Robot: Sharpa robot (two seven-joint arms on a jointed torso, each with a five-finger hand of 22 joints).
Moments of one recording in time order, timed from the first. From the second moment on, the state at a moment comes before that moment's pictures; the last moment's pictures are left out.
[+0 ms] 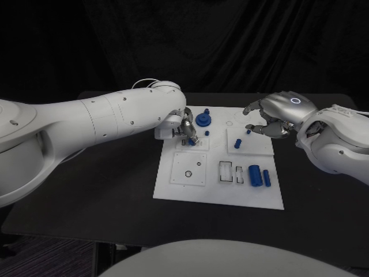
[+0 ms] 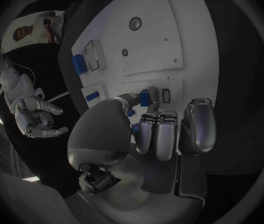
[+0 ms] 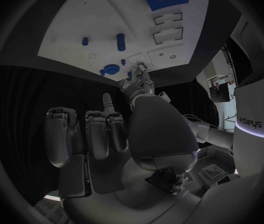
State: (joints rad) left arm 1.37 -0.36 -0.21 1.06 -0.90 0.35 -0.61; left_hand 1.18 -0.02 0.41 0.18 0.48 0.94 0.06 0.33 1.03 1.47 -0.02 1.57 1.31 1.47 -0.07 1.57 1.31 0.07 1.41 0.03 1.33 1.31; right arm 1.40 -0.96 -0.25 1.73 -1.75 -0.36 -0.22; right_hand 1.31 -0.05 0.25 0.10 0.28 0.76 0.14 0.13 0.31 1.47 0.06 1.57 1.31 1.47 -0.01 1.57 1.31 0.01 1.47 0.10 1.50 1.31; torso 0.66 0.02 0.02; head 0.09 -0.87
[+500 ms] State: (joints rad) left arm 1.36 -0.36 -0.21 1.05 -0.90 0.35 -0.61; left_hand 1.17 -0.02 0.41 0.17 0.47 0.94 0.06 0.33 1.03 1.47 -0.02 1.57 1.31 1.47 -0.07 1.57 1.31 0.07 1.41 0.03 1.33 1.31; right arm 1.39 -0.96 -0.25 1.72 -1.74 -0.35 -0.23; right_hand 1.31 -0.05 0.25 0.11 0.28 0.76 0.14 0.13 0.31 1.47 0.06 1.57 1.31 1.47 -0.01 1.57 1.31 0.01 1.47 0.10 1.50 1.31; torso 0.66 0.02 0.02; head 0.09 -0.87
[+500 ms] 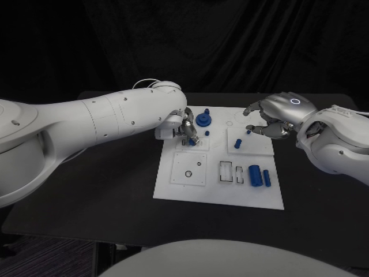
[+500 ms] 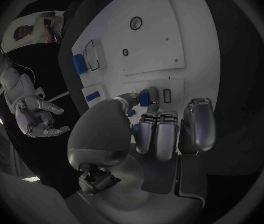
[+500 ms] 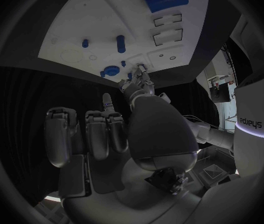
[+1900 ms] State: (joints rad) left arm 1.36 -0.34 -0.20 1.03 -0.90 0.34 -0.60; left_hand 1.17 -0.02 0.41 0.16 0.46 0.95 0.06 0.32 1.03 1.47 -0.02 1.57 1.31 1.47 -0.07 1.57 1.31 0.07 1.40 0.04 1.32 1.31; right arm 1.39 -0.96 -0.25 1.72 -1.74 -0.33 -0.23; right_hand 1.31 -0.05 0.25 0.11 0.28 0.76 0.14 0.13 0.31 1.47 0.06 1.57 1.31 1.47 -0.01 1.57 1.31 0.01 1.47 0.10 1.50 1.31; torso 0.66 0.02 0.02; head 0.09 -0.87
